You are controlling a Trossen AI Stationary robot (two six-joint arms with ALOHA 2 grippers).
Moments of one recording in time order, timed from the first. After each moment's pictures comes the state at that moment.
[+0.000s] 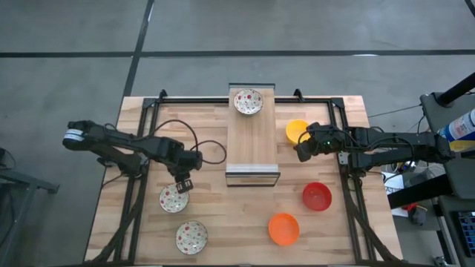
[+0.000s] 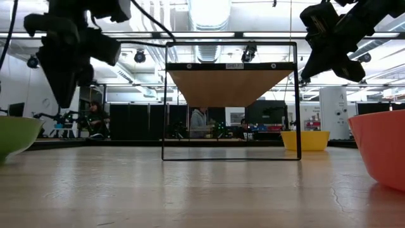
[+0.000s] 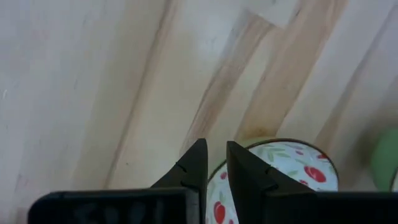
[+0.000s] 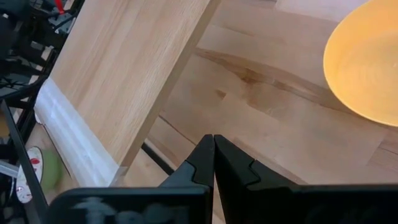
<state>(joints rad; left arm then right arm) -0.10 1.27 0.90 -1.02 0.10 -0.51 -0.10 0.82 0.65 -0.59 0.12 1.00</state>
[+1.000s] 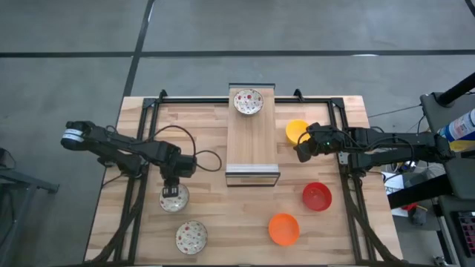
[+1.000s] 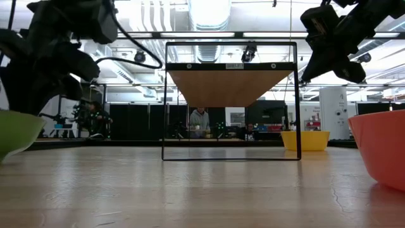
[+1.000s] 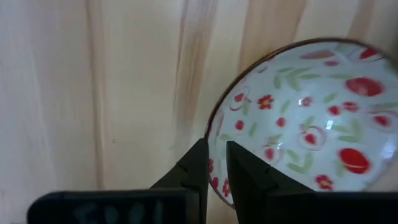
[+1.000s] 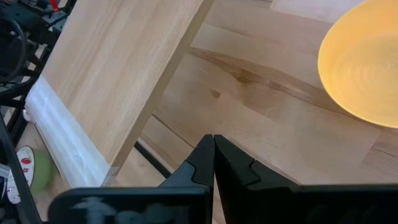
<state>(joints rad) -0.12 1.25 0.76 -1.03 0.22 -0.24 -0.10 0.82 0.64 -0.59 0.13 0.99</state>
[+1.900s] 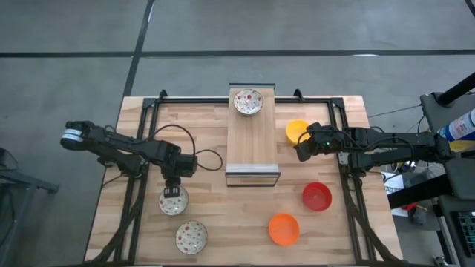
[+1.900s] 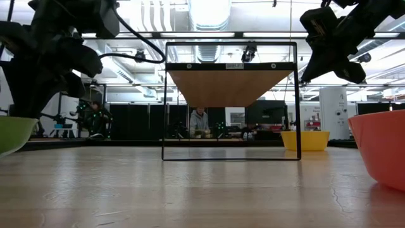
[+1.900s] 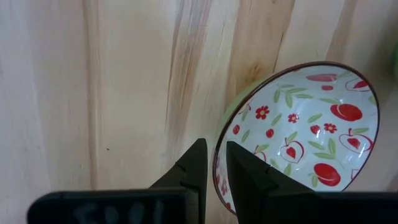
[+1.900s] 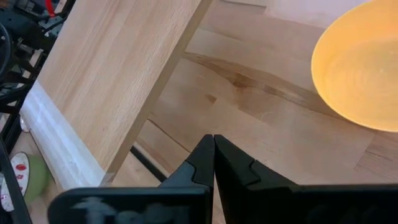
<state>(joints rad) -0.12 1.24 0.78 -1.01 0.23 -0.26 -0.10 0.82 0.64 -0.59 0.16 1.00</state>
